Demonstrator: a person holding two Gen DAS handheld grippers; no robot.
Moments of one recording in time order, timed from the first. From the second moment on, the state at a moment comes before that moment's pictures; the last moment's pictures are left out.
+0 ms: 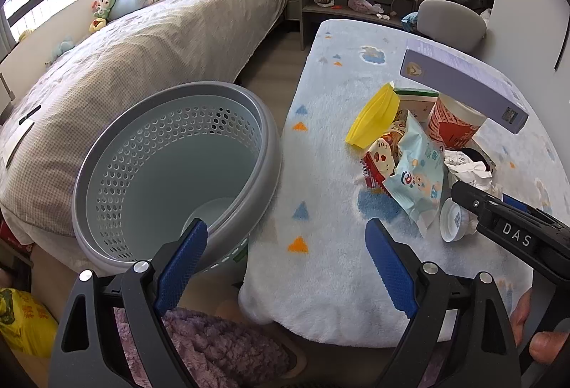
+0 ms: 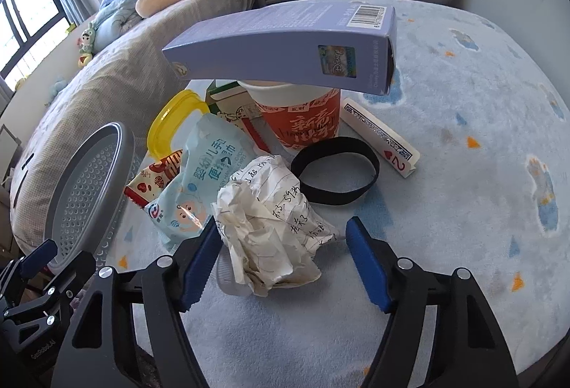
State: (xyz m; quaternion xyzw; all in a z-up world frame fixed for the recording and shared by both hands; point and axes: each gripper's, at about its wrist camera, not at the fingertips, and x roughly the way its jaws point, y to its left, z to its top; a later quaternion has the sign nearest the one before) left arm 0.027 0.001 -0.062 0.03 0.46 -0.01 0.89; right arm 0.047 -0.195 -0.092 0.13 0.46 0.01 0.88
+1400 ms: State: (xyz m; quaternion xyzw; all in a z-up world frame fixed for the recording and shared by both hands) left arm 0.014 -0.106 -0.070 0.07 0.48 -0.16 0.86; right arm -0.044 -0.283 -0.053 0.18 0.40 -0.04 0.90
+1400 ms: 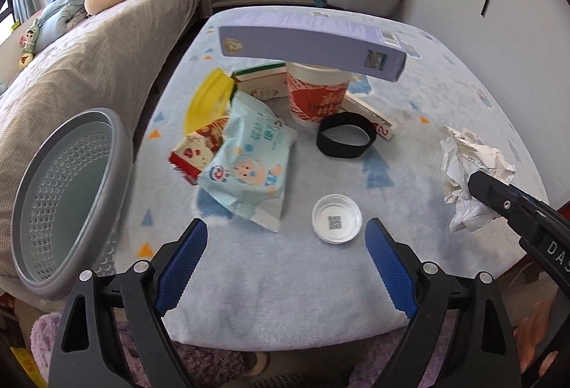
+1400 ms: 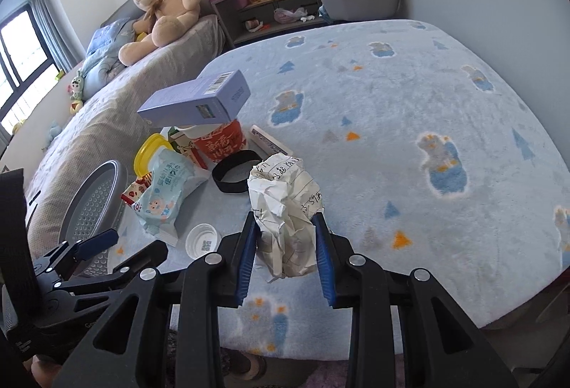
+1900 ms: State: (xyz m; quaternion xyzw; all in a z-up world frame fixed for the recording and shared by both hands) left arm 0.017 -0.147 -0.098 0.10 0.50 -0.18 0.84; right arm -0.056 -0.311 -0.067 0.20 0.40 -0.05 0.89
